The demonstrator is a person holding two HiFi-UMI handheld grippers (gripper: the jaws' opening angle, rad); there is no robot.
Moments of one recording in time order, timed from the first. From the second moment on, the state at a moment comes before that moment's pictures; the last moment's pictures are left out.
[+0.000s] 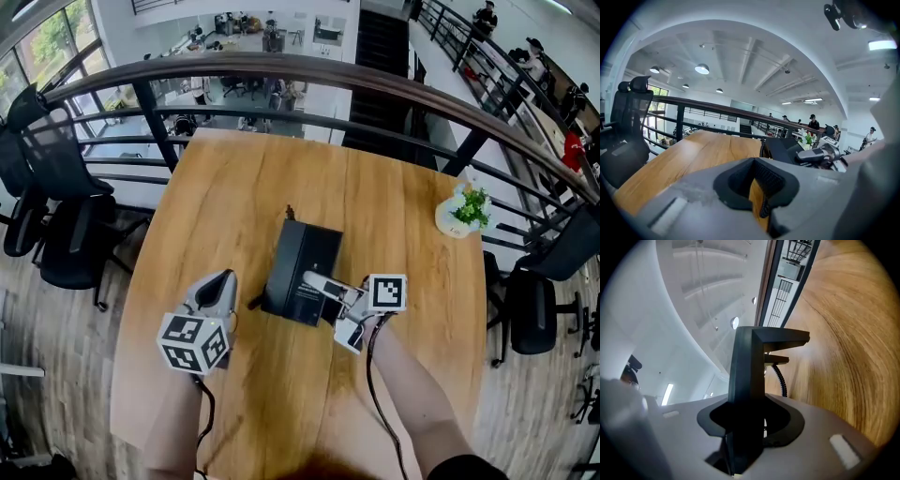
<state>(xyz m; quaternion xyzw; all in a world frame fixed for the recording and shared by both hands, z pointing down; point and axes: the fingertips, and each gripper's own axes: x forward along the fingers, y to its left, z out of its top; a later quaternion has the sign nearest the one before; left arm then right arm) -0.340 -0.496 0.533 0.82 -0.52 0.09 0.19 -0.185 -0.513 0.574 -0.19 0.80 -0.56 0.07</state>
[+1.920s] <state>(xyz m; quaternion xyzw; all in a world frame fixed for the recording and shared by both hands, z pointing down) -0.344 -0.486 0.565 0.81 -0.52 0.08 0.25 -0.198 -0.541 0.604 -0.29 0.81 -0.52 0.02</state>
